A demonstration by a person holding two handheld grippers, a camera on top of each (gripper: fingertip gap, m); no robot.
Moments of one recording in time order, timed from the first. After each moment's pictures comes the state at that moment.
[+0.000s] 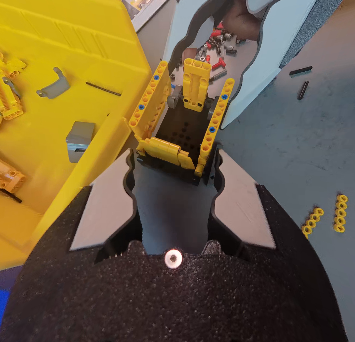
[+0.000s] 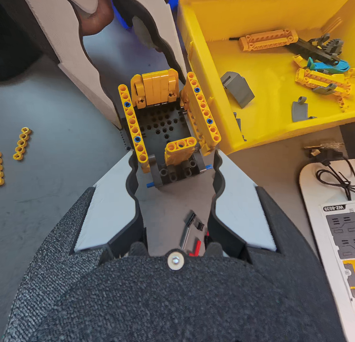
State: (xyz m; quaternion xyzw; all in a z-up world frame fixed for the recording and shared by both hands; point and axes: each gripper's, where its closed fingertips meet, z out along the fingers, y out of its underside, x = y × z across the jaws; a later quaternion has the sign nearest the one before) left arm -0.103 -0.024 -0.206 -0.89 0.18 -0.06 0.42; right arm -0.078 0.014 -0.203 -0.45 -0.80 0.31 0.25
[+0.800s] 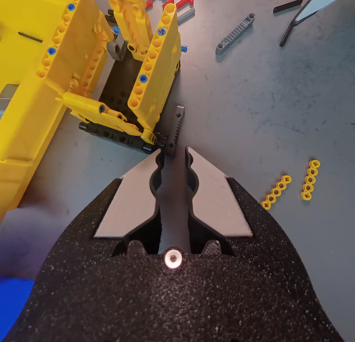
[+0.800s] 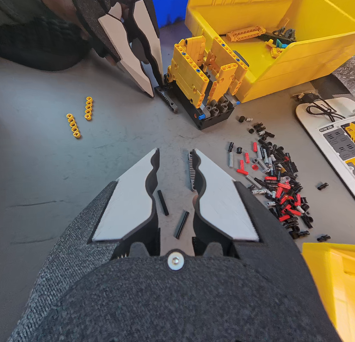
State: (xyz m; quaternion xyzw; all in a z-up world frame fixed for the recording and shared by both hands) left arm -0.070 -0.064 -0.241 -0.92 0.20 -0.05 0.34; right arm 0.038 -0.005 -0.192 -0.49 -0.73 0.34 0.33
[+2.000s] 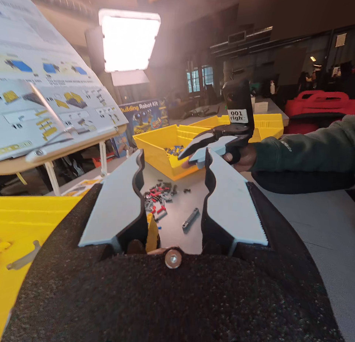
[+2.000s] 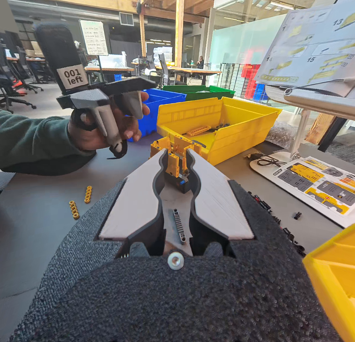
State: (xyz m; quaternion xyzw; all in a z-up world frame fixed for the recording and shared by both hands) left arm -0.002 -0.037 -0.067 -0.59 0.25 -0.17 0.75; right arm 0.031 0.014 -0.111 -0.46 -0.54 0.51 0.48
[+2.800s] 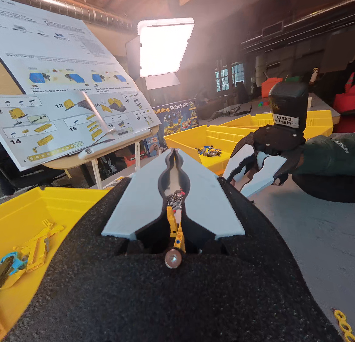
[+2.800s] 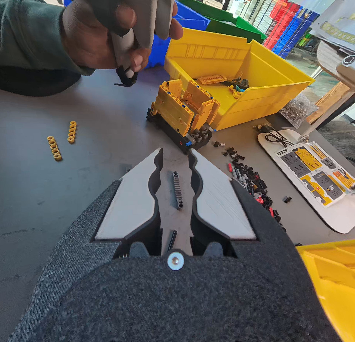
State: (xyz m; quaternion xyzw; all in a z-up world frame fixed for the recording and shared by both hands) left arm -0.040 -0.018 -0.065 -0.60 0.21 -0.10 0.76; right arm 0.027 0.001 -0.168 -0.46 -0.68 0.36 0.44
